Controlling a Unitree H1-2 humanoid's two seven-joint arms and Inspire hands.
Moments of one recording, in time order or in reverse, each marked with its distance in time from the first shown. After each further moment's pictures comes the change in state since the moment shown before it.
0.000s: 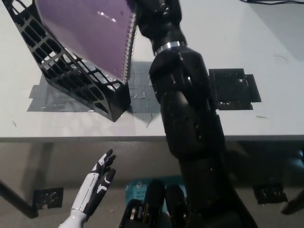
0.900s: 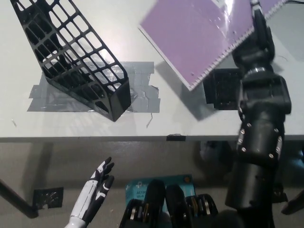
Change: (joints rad) left_arm 0.032 0.000 0.005 0.009 0.007 0.000 -0.001; right_arm 0.129 -0.098 -0.470 -0.051 0.404 0.145 -0.147
